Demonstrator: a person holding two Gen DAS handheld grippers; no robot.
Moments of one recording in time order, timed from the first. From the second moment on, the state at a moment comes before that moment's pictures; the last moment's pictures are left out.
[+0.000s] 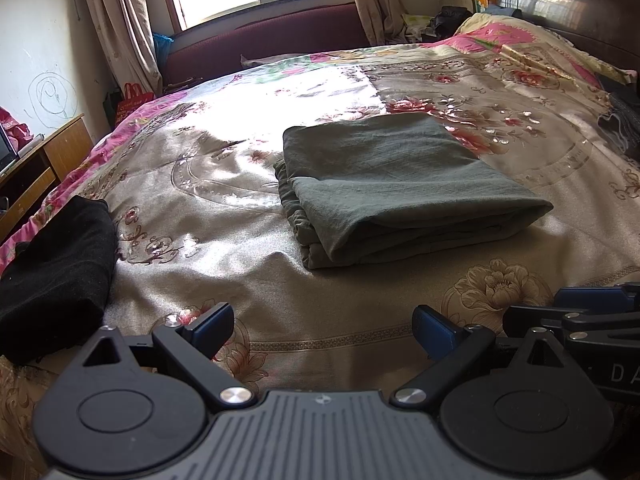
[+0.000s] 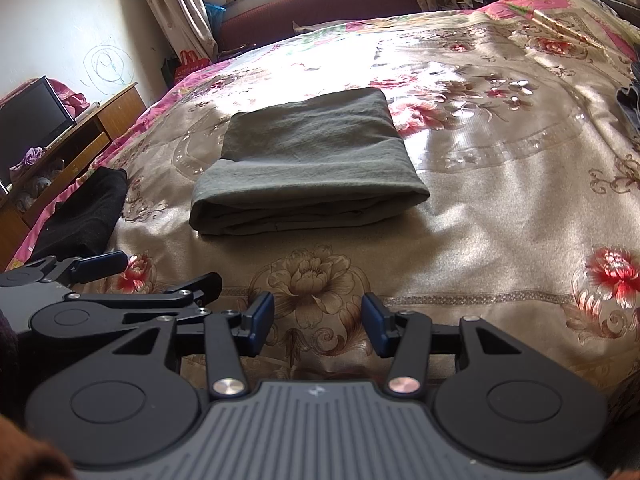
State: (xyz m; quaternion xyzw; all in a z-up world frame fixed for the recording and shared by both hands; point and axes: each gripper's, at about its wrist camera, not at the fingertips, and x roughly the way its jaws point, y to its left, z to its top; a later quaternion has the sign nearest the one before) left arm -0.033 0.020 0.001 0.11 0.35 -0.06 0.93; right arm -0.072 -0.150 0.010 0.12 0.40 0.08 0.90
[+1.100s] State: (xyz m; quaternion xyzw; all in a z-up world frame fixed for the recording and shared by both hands) left arm -0.035 0.019 0.000 0.11 0.35 -0.06 0.93; right arm -0.073 -0.149 0.010 0.12 0.40 0.08 0.90
